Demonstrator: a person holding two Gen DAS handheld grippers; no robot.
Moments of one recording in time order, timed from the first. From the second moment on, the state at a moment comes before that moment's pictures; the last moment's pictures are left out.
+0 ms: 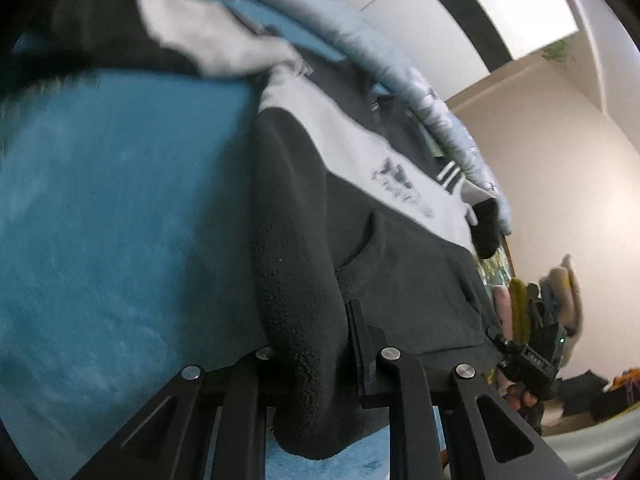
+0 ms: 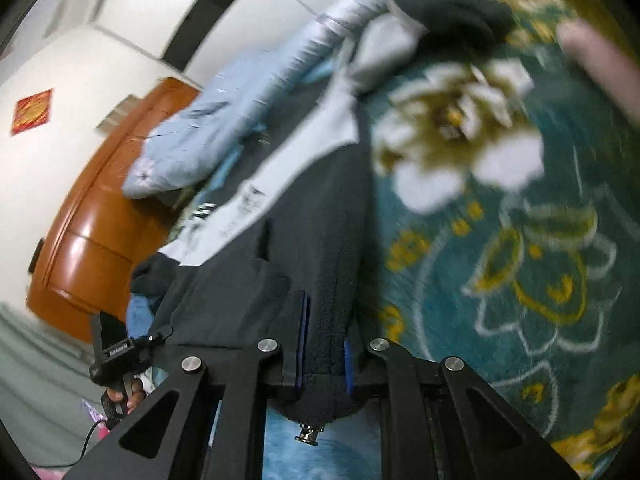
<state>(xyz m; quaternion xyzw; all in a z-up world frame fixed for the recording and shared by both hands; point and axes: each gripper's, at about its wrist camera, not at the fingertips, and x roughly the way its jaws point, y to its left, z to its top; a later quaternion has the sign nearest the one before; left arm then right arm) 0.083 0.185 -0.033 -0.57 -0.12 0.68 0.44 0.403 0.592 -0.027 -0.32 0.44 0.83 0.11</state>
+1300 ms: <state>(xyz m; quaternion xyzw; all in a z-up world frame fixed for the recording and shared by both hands) 0.053 0.263 0.022 -0.42 -0.01 0.78 0.47 0.272 0.782 0.082 -0.43 0.24 0.78 0.39</state>
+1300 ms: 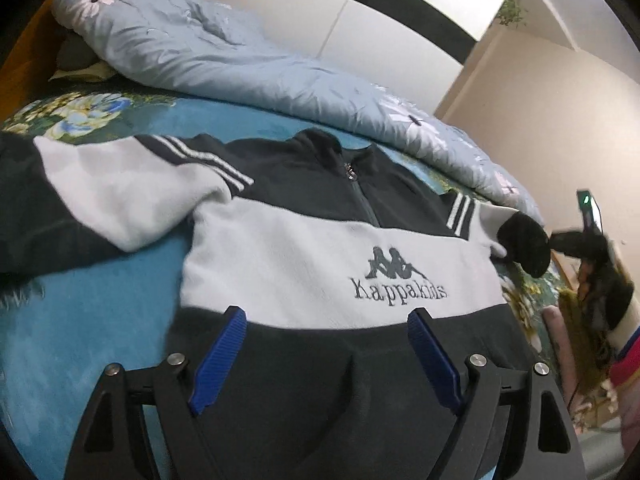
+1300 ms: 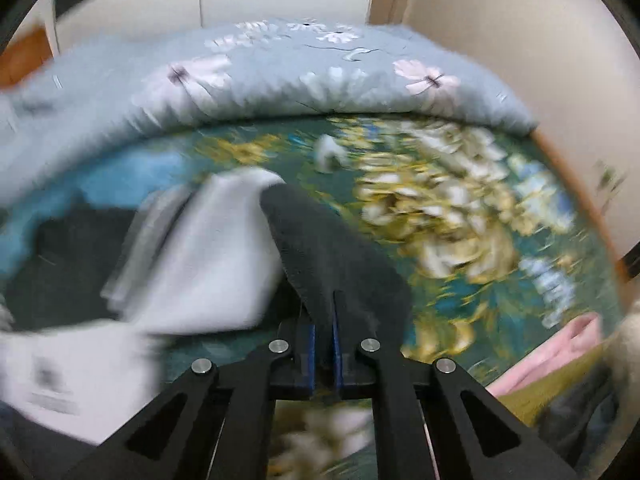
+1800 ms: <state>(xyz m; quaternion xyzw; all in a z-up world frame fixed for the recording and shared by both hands) -0.010 0.160 0.018 -0.42 -0.14 0.80 0.41 0.015 0.604 0.109 -0.51 0.27 0.81 0.07</state>
